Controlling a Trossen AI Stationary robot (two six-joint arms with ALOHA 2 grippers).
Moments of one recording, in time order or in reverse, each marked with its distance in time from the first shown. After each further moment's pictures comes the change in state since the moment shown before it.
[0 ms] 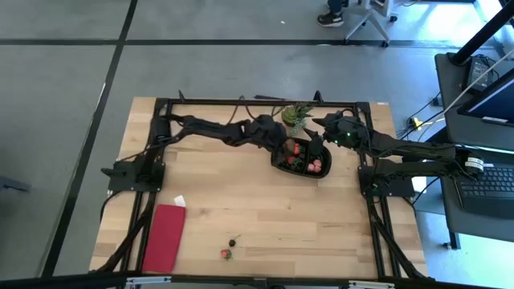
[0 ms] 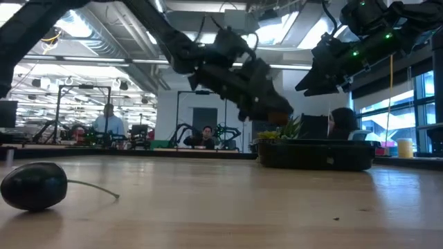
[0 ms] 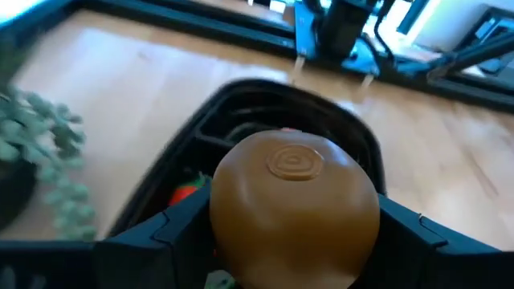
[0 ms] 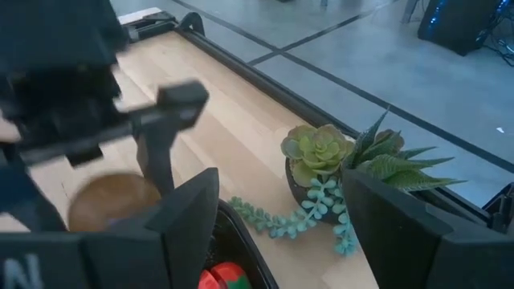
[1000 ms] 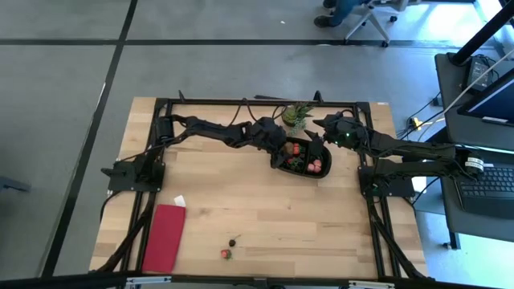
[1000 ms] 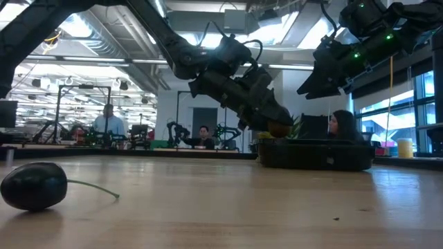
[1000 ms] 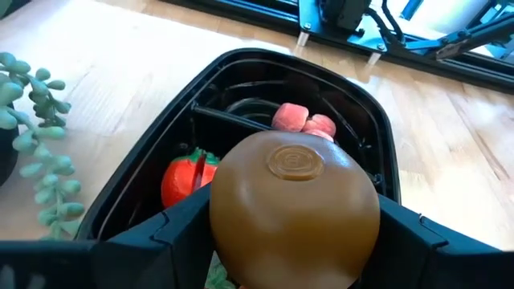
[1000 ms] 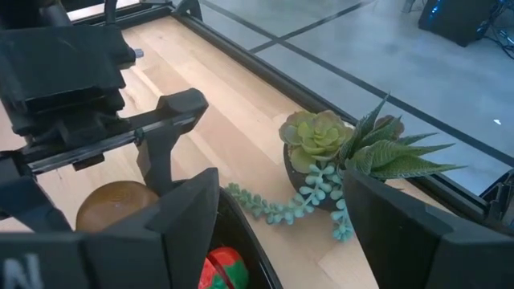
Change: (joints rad) left arm -0.002 0.037 0.003 -0.013 0.002 0.002; right arm 0.000 0.000 0.000 -0.038 0.000 -0.001
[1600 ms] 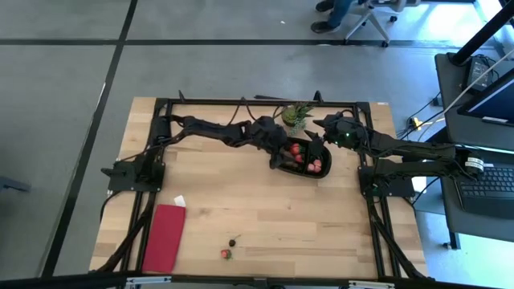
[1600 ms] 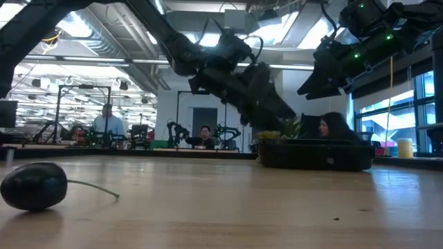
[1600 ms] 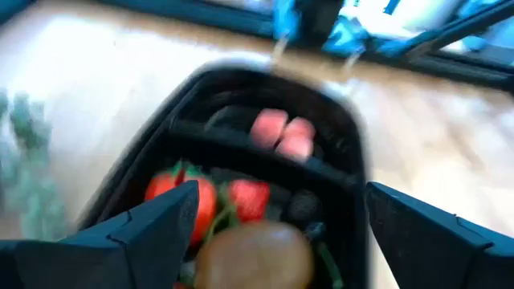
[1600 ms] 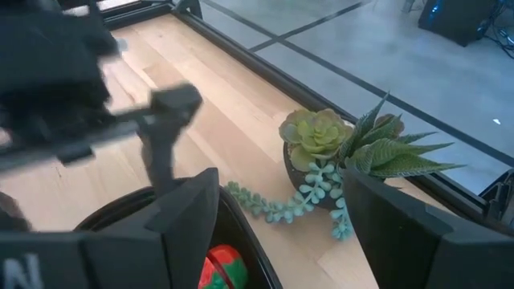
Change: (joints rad) left arm -0.010 -0.024 0.002 -0.013 0.033 0.041; right arm 0.000 0.000 0.000 -0.006 0.000 -0.003
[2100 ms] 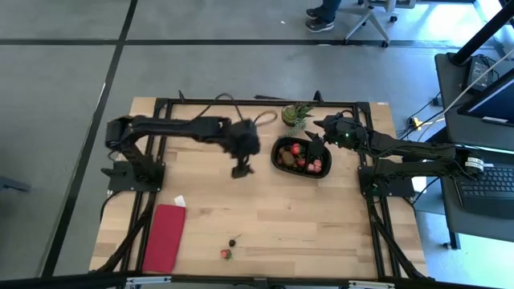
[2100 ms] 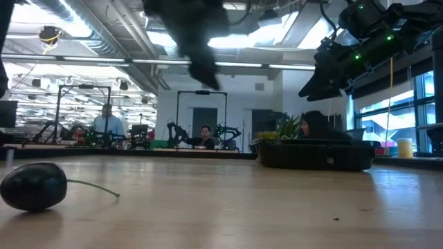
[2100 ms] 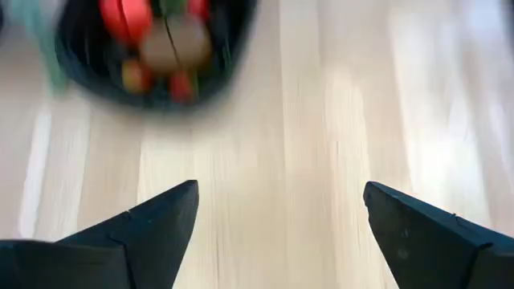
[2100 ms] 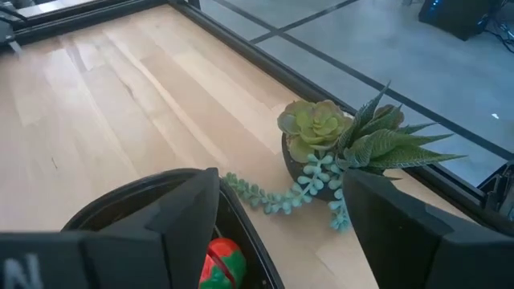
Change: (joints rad) left arm -0.094 -0.437 0.003 -0.926 -0.081 0.117; right arm 0.000 0.000 0.000 -0.023 0.000 0.000
